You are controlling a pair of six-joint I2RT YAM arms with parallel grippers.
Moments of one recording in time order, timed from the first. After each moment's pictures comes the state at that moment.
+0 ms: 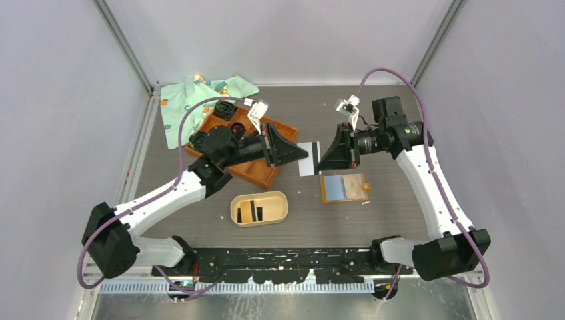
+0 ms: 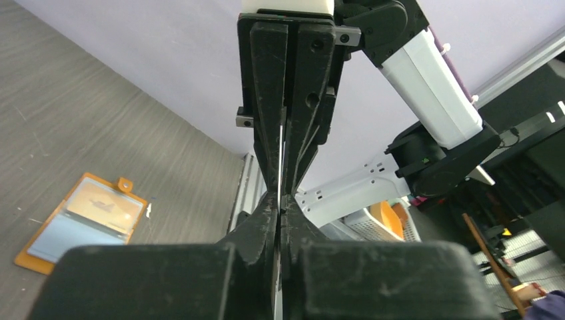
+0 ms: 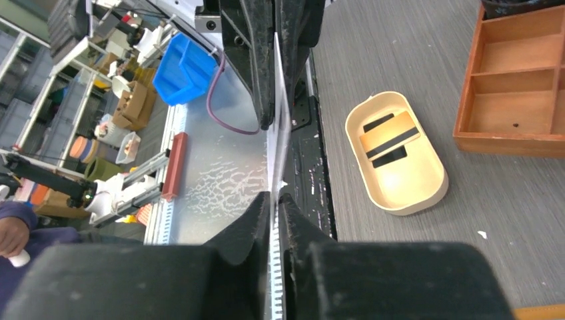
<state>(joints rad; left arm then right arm) -0.77 1.27 0.95 0.53 0.61 -0.84 0.19 1.25 1.34 -1.05 -1.38 -0.31</state>
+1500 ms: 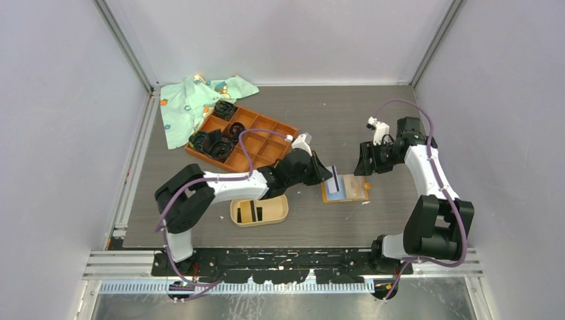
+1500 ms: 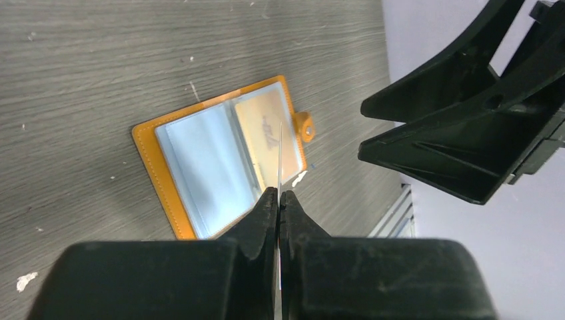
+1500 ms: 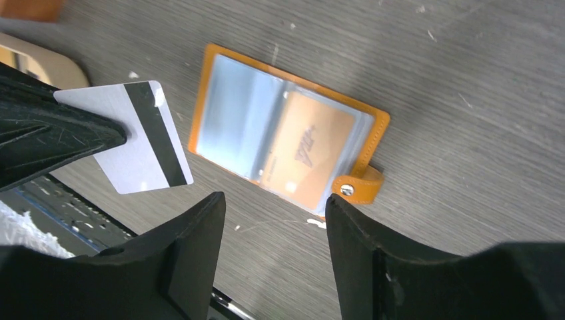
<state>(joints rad) -1.01 1.82 1.13 0.28 -0.08 -1.01 -0.18 1.37 1.03 -0.86 -0.59 -0.36</state>
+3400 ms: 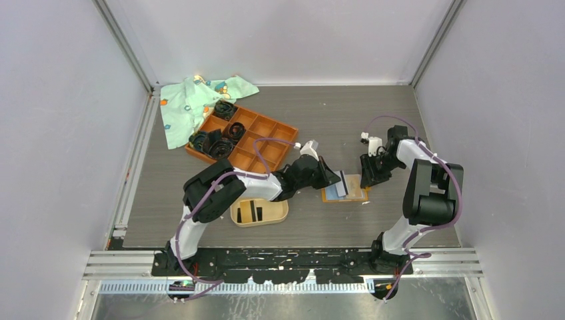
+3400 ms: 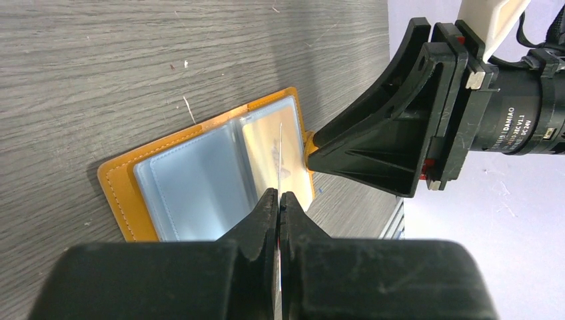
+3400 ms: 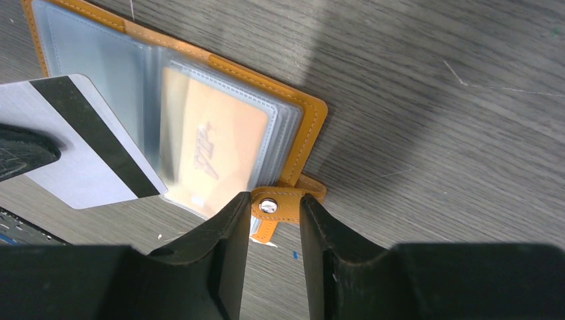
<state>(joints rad) -1.01 2.09 1.20 0.50 -0.02 -1.11 -0.18 1.65 0.97 -0.77 -0.40 -0.45</state>
